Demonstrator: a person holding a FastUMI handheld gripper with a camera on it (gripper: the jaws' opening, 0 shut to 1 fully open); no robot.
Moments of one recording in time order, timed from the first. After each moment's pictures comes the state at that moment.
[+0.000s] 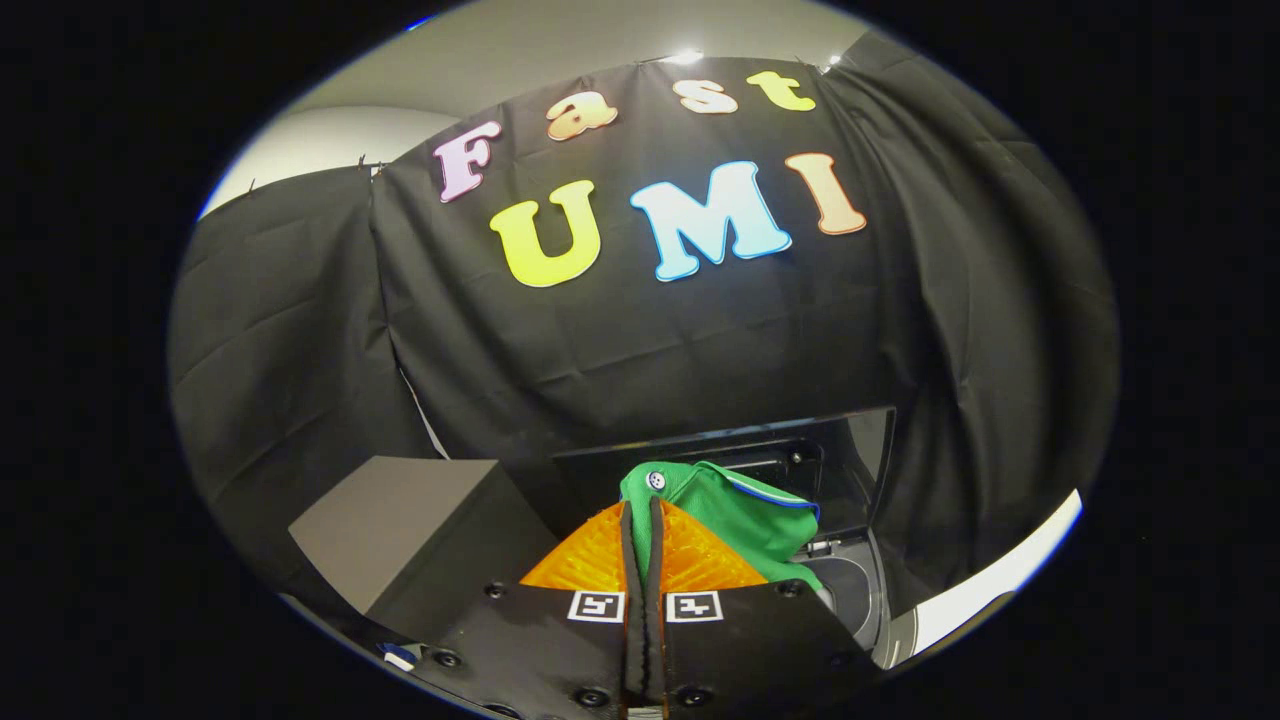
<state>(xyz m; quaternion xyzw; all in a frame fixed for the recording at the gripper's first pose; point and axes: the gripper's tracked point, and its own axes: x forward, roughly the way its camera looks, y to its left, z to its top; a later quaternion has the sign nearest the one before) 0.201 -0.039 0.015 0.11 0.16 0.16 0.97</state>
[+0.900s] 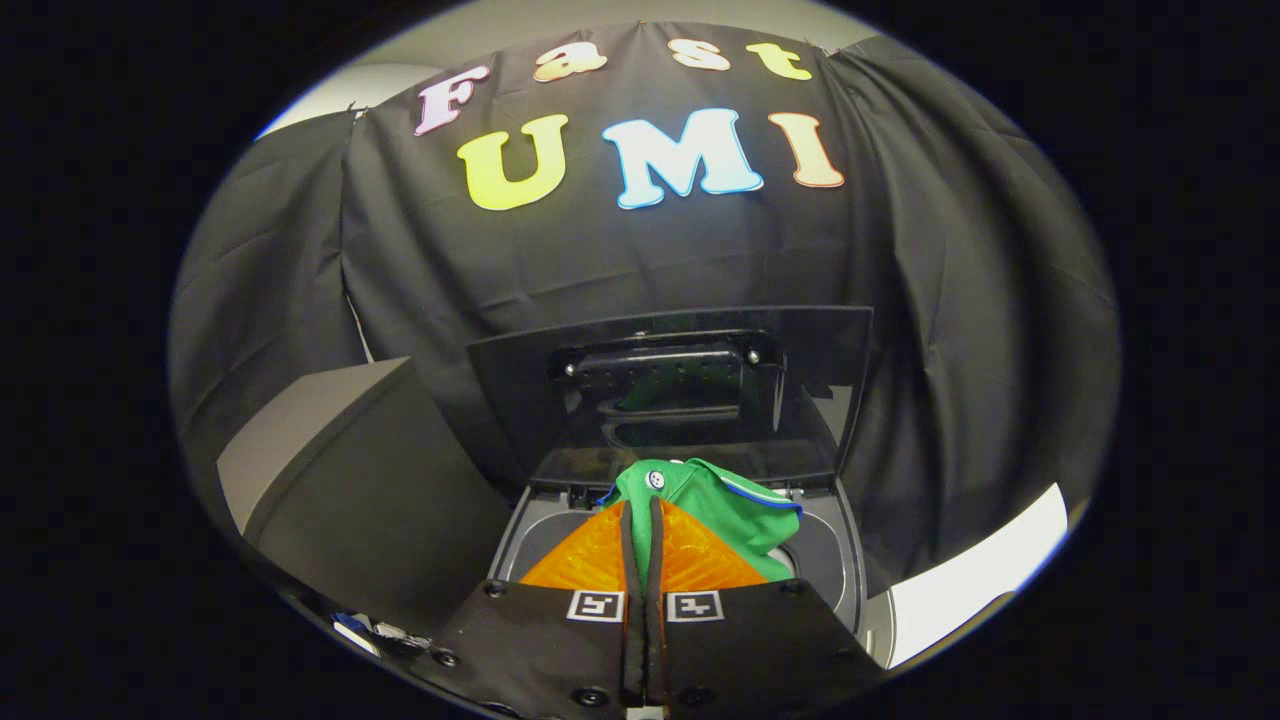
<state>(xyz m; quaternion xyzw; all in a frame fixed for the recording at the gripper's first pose) 0.214 -0.061 -0.096 0.06 0.23 0.11 0.97</state>
